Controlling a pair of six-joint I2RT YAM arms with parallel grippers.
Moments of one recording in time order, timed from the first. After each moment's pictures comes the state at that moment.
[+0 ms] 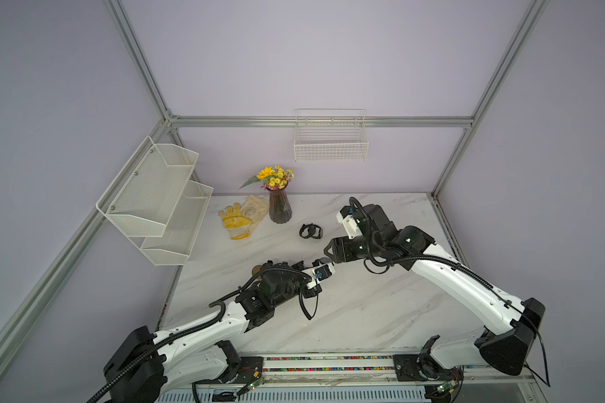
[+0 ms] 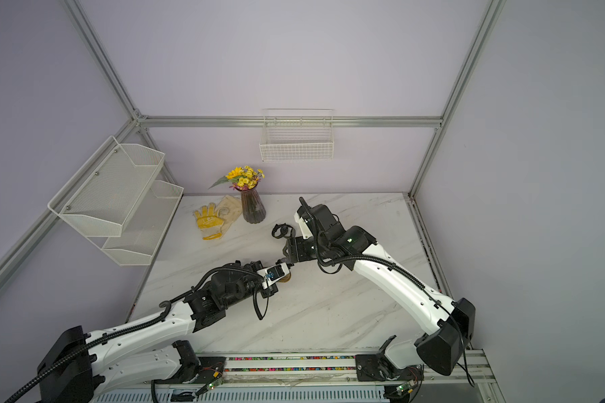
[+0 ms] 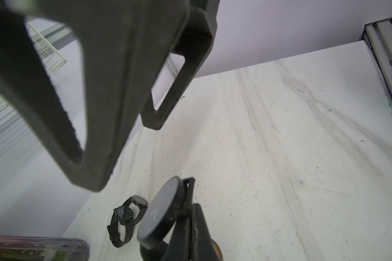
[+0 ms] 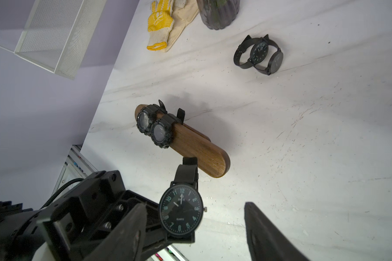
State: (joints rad) left arm -0.87 1.08 0.58 0.27 0.06 0.53; right arm 0.73 1.41 1.44 -0.83 -0.16 0.50
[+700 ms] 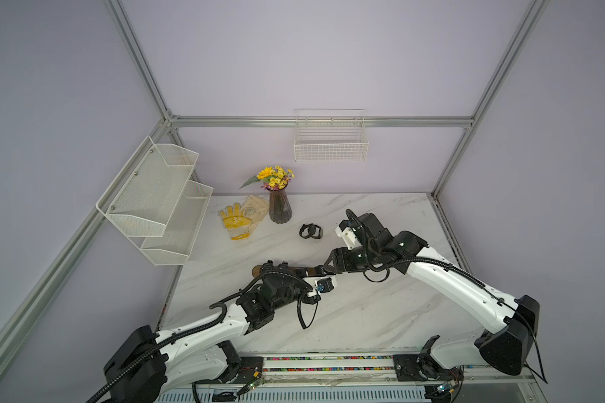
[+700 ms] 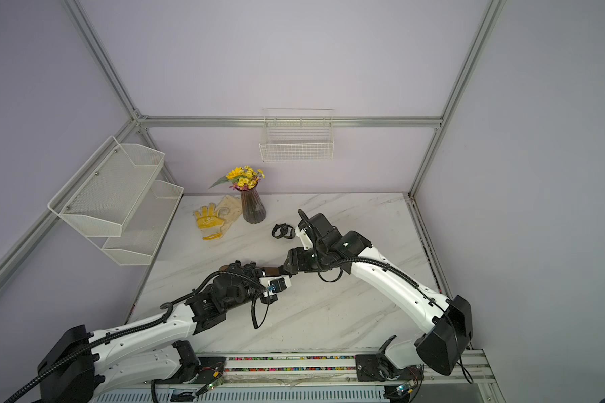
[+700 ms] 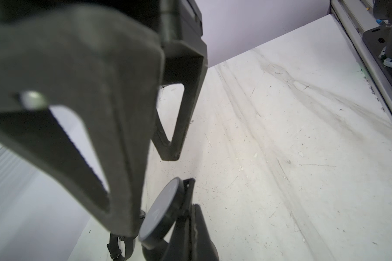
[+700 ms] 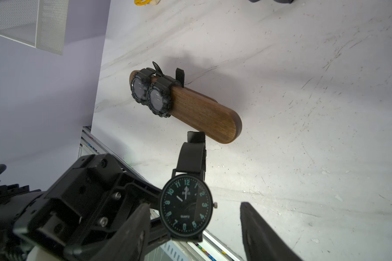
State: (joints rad) left arm -0.87 1.08 0.54 0.29 0.13 0.68; right arm 0.73 1.41 1.35 -0.87 -0.27 0.60
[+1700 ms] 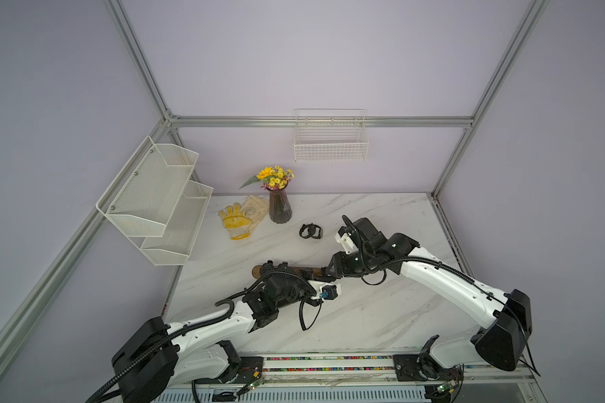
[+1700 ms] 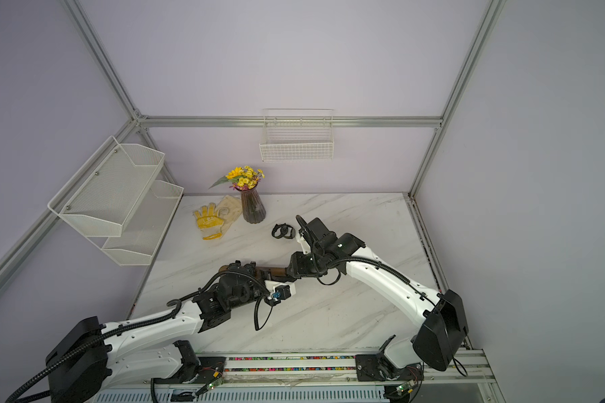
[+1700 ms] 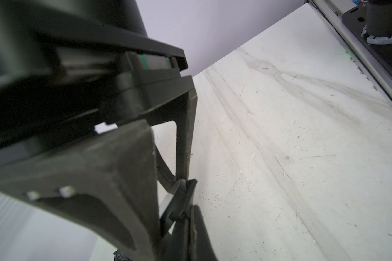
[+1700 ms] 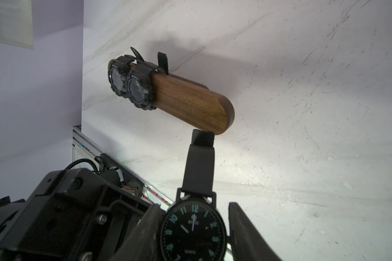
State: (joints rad) left arm -0.88 1.16 0.54 0.35 0.19 0.81; right arm 0.73 1.45 1.31 -0.86 -0.28 0.65
